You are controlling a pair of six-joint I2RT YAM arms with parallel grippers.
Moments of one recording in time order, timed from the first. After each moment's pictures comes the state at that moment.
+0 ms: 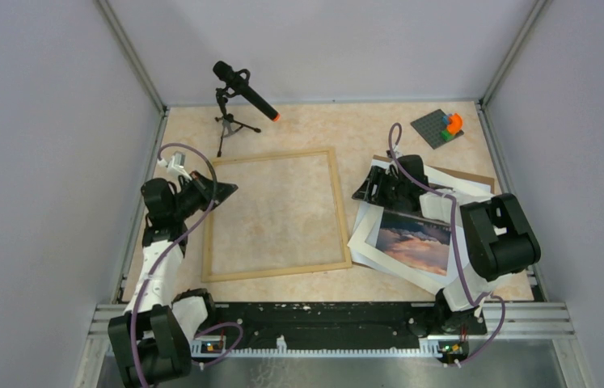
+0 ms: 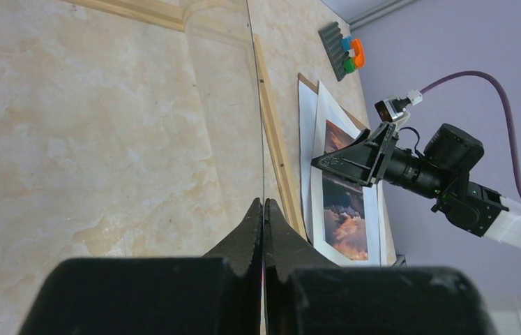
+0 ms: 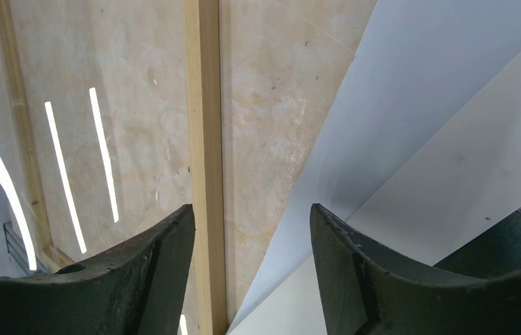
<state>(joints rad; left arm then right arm) 0.23 0.97 0.51 0.16 0.82 -0.70 0.28 1.63 0.75 0.16 -0.40 0.56</state>
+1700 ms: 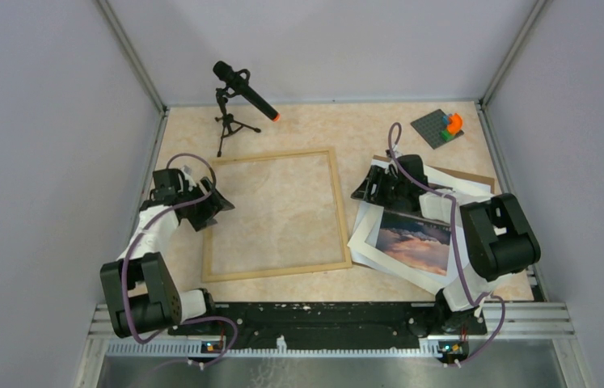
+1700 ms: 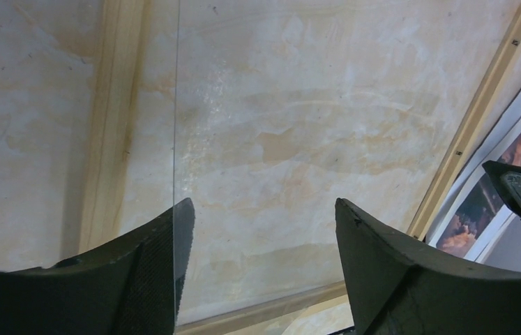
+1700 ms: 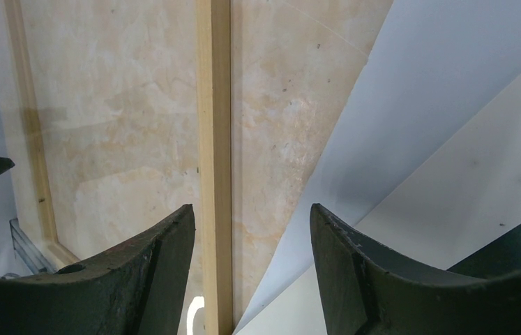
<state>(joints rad) 0.23 1.28 0.74 -0.47 0.44 -0.45 0.29 1.63 0.75 0.17 -0.41 0.57</state>
